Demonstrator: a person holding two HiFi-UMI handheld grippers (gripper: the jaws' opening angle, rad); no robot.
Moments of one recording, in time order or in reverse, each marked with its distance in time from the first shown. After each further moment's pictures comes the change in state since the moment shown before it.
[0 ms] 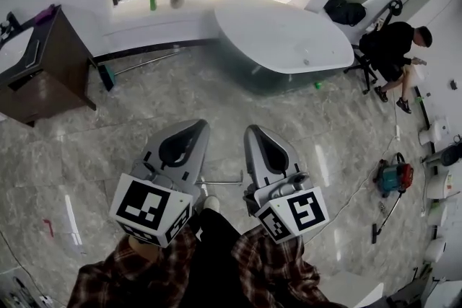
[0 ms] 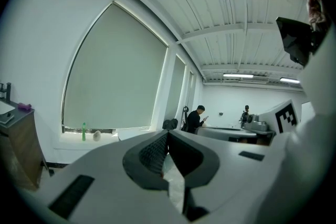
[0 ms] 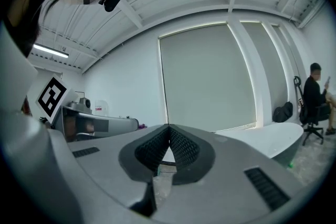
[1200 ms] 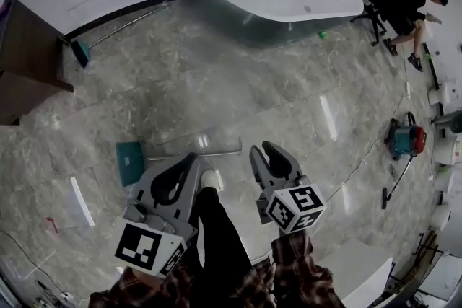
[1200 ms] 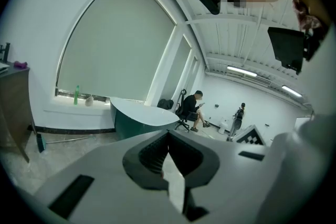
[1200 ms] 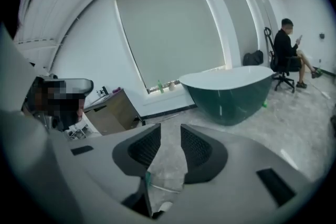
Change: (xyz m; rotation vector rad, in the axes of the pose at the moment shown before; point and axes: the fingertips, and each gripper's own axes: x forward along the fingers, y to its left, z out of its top) left arm 0.071 -0.025 -0.186 -0.149 0.175 -0.042; right arm -0.053 -0.156 -0.278 0.265 0.450 -0.196
